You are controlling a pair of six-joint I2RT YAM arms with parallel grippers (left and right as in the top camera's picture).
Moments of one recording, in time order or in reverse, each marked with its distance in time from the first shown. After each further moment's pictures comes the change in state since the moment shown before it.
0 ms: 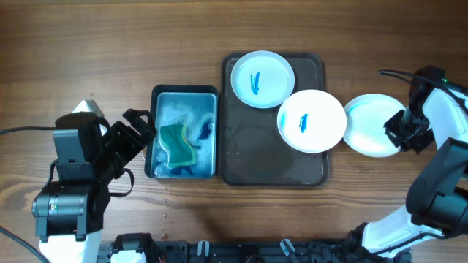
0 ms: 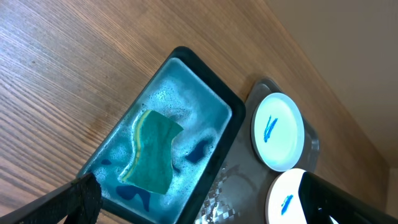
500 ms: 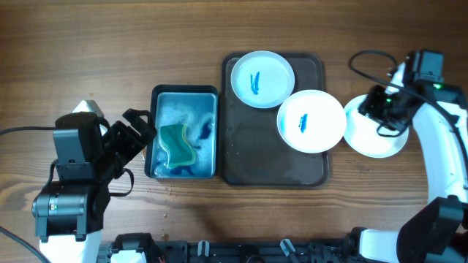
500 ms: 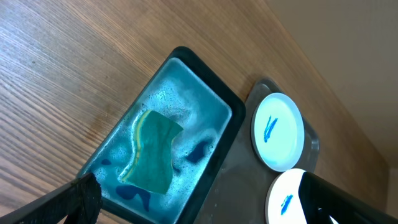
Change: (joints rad) left arm 0.000 0.000 0.000 0.000 0.000 0.000; right arm 0.174 -0.262 -0.023 0.158 -0.420 -0.263
